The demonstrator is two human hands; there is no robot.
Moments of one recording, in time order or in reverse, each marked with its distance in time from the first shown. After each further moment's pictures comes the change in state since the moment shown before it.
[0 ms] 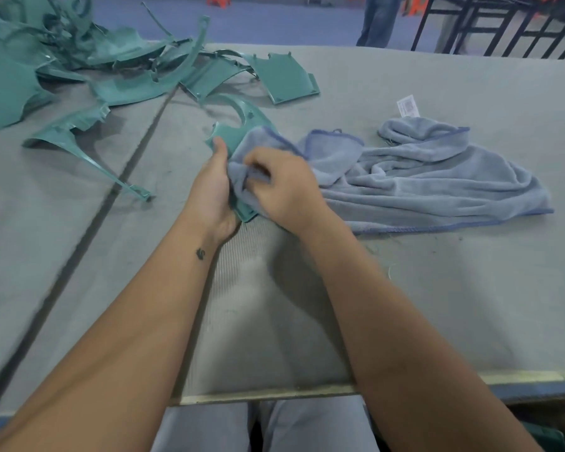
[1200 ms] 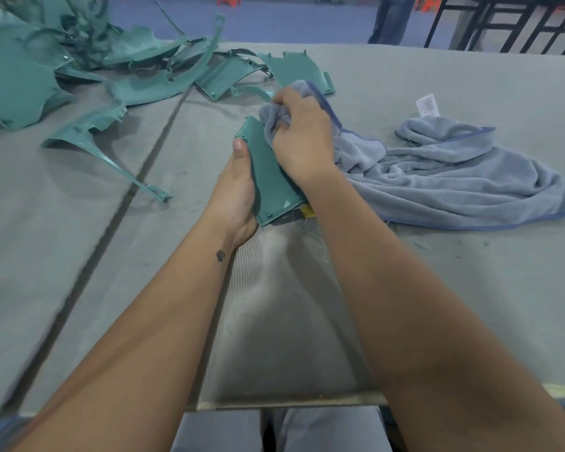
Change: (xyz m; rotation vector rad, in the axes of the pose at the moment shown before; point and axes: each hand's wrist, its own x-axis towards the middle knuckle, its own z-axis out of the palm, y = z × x) left_hand 0.015 -0.011 -0.002 -0.005 -0.042 0.063; right_hand 0.062 0.003 -0.004 -0.167 0.114 0.238
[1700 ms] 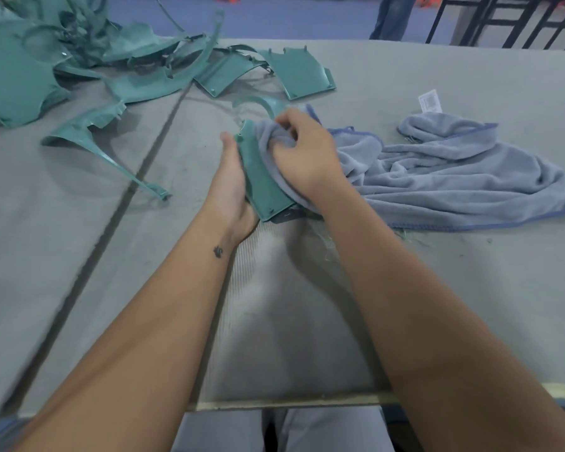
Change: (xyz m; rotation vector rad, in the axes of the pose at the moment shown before) left_hand -0.007 0.011 0.004 -0.142 -0.043 -0.089; right_hand -0.020 0.009 0.000 0.308 -0.090 0.048
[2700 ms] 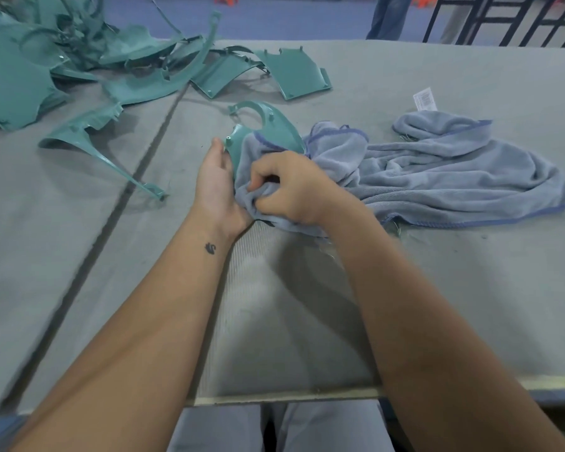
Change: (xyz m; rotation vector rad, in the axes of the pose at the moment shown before) left_hand -0.002 0.003 -0.010 -0.190 -0.018 -0.041; right_hand -0.035 -0.006 -0.011 -0.157 -0.436 -0.152
